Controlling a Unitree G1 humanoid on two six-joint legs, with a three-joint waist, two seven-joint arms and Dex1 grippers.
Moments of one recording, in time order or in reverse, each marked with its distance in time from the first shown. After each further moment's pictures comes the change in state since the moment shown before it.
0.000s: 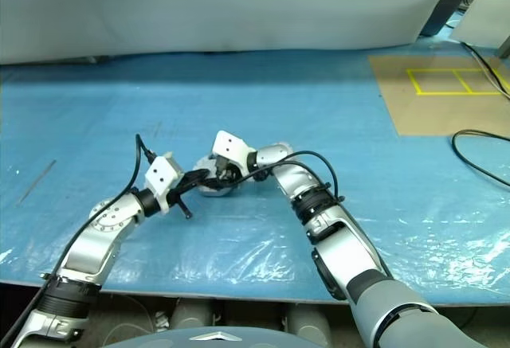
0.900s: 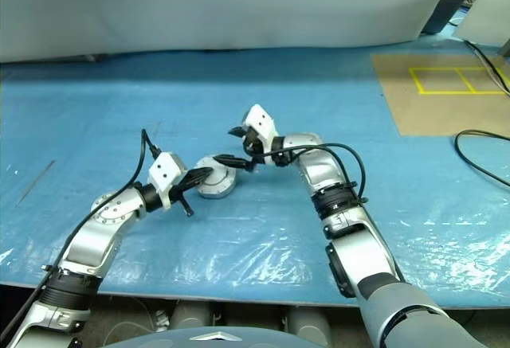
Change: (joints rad) left arm -0.027 0.010 -0.008 0.017 0.002 0.015 -0.054; right arm 0.032 -0.063 -0.211 -0.114 0.215 0.180 -0.003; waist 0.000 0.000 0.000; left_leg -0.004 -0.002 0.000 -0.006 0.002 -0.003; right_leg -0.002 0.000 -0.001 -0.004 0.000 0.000
